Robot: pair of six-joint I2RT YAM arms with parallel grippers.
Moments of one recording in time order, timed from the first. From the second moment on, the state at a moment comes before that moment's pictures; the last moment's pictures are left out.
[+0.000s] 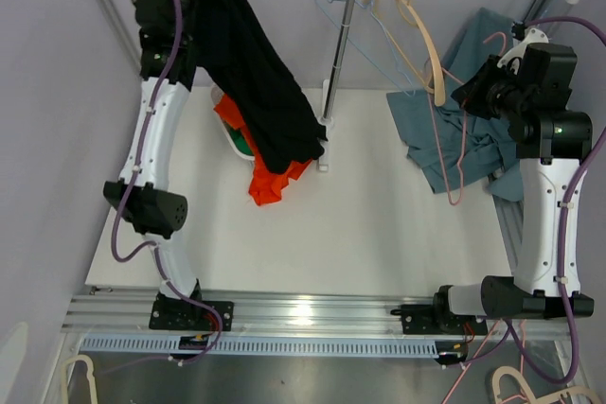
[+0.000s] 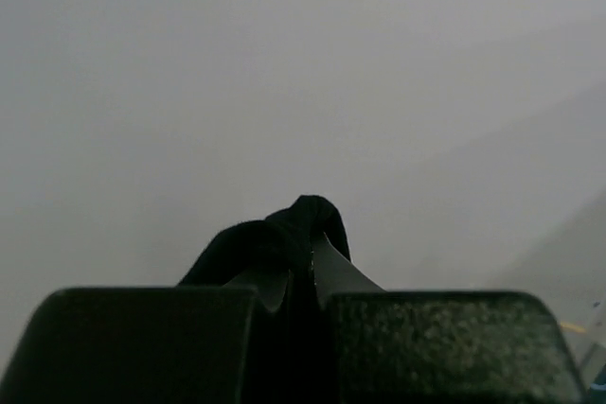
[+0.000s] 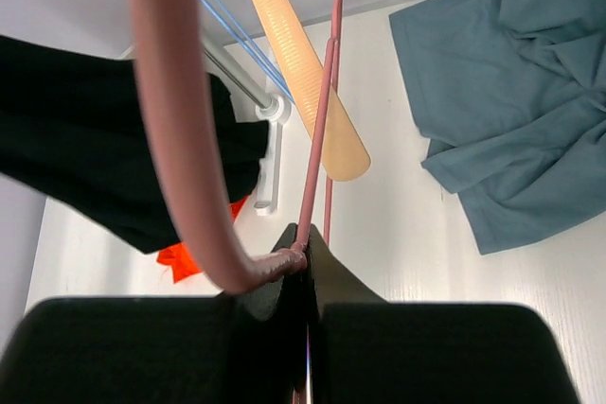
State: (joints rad) left arm -0.17 1.91 2.34 0.14 -0.02 -0.18; right arm -0.02 1.35 1.95 -1.02 -0.19 0.34
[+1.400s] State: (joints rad) left arm -0.26 1.85 1.57 -0.49 0.02 -0.70; right arm -0.11 1.95 2.48 -0.56 -0.42 0.16
